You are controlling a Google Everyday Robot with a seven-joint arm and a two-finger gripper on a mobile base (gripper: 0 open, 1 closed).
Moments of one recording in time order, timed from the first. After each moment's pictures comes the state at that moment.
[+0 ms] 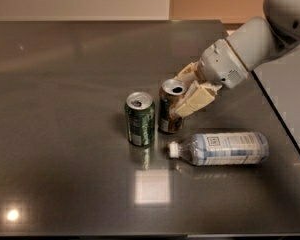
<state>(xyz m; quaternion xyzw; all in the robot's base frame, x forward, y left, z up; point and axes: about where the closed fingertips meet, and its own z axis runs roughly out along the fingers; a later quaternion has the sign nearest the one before) 0.498 -0.067 0.899 -0.68 0.61 0.28 0.28</state>
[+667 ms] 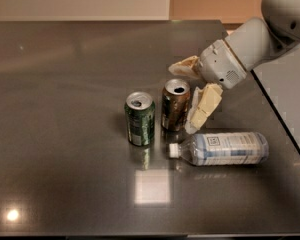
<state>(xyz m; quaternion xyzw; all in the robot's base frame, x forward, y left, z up) 0.498 -0.063 0.899 -0.68 0.61 0.28 0.28</state>
